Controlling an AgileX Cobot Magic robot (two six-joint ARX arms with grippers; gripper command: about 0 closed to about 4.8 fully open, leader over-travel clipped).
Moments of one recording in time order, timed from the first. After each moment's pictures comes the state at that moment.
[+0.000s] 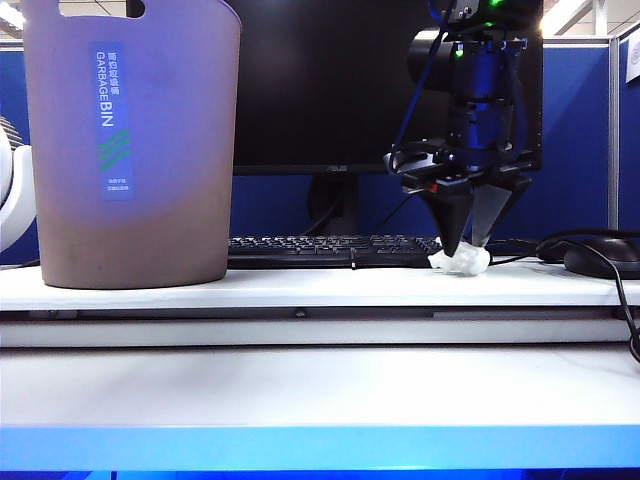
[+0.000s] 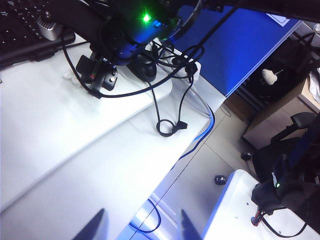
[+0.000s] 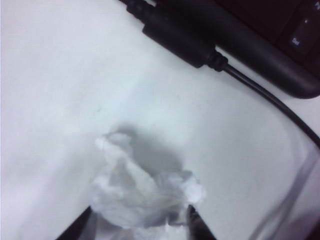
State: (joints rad) left arm -0.51 1.01 1.09 -0.57 0.60 -0.13; right arm 0.38 1.93 1.65 -0.87 0.16 -0.18
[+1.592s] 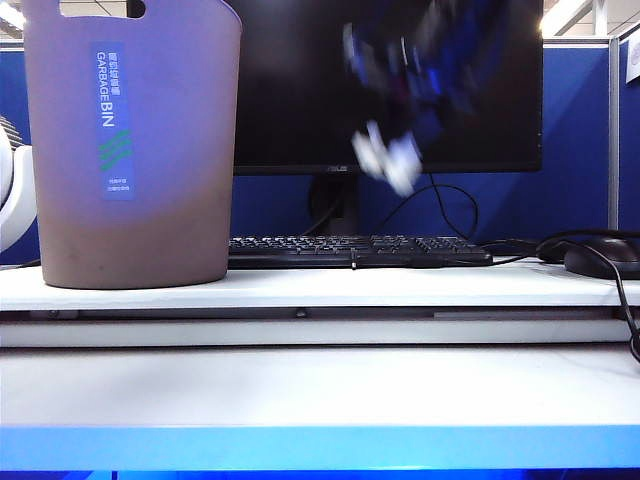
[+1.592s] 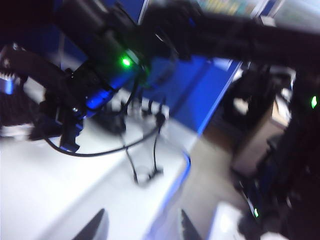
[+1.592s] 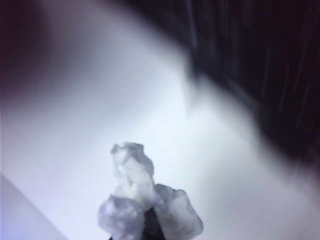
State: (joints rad) left arm -0.51 0.92 1.09 -0.38 0.68 -0.13; right arm 0.42 1.76 1.65 -0.72 -0.21 -0.21
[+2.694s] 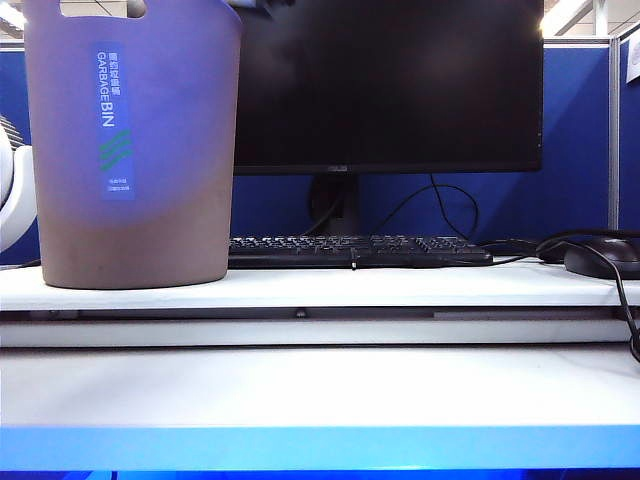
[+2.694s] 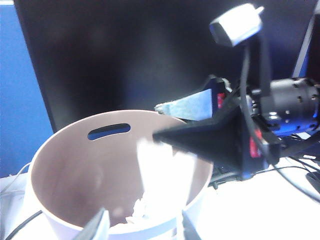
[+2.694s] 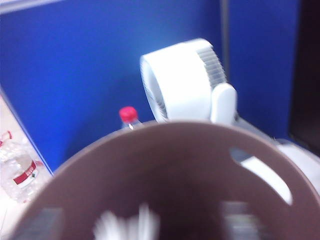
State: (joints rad) left arm -0.51 0.72 1.09 -0.43 -0.15 0.02; right arm 0.67 1.90 1.88 -0.08 -0.54 0.13
